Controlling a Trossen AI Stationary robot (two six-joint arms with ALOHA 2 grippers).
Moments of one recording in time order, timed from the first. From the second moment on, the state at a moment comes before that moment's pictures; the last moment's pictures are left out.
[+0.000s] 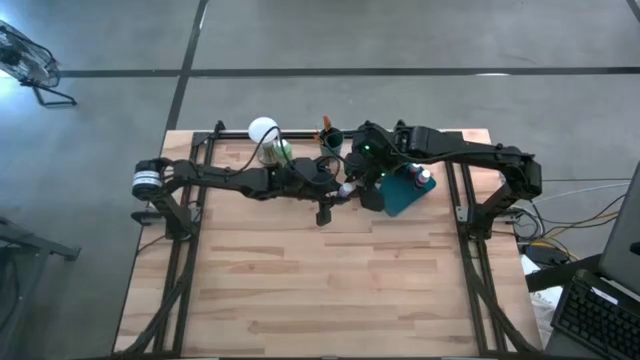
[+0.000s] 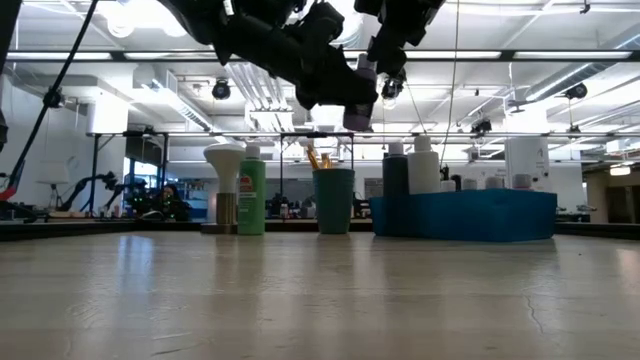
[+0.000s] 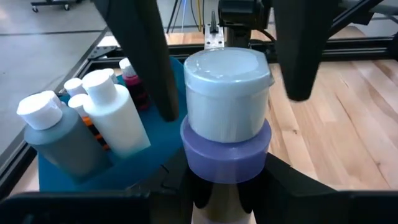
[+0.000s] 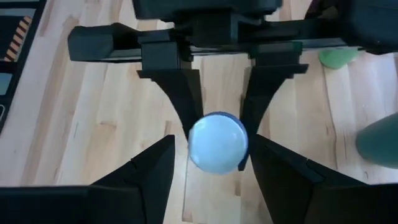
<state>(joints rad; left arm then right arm) 0.13 1.65 1.13 0.15 0.06 0.10 -0.24 1.59 1.54 -0.90 -0.31 -0.17</state>
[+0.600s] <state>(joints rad) 0.13 1.65 1.13 0.14 0.06 0.10 -0.24 1.62 1.54 -0.86 -0.31 -0.17</state>
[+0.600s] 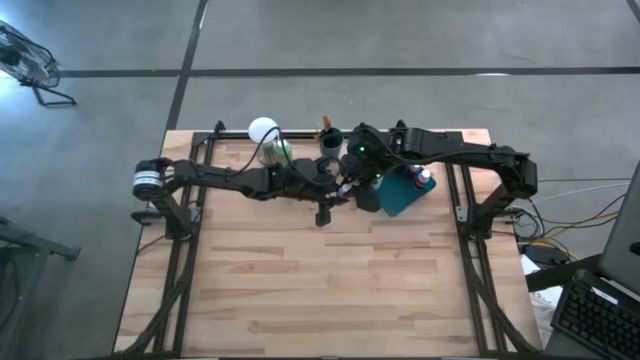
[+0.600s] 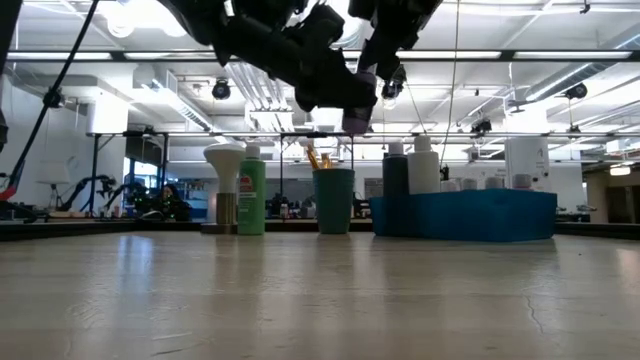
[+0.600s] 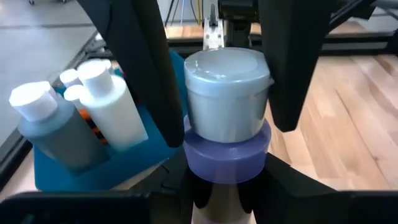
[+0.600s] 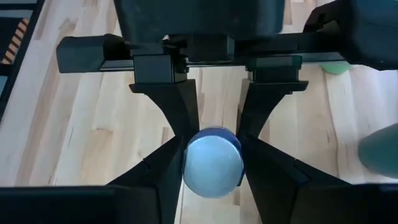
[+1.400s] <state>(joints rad) 0.13 1.65 1.13 0.09 0.06 0.08 -0.23 1.67 1.58 -0.98 -0.30 -0.18</state>
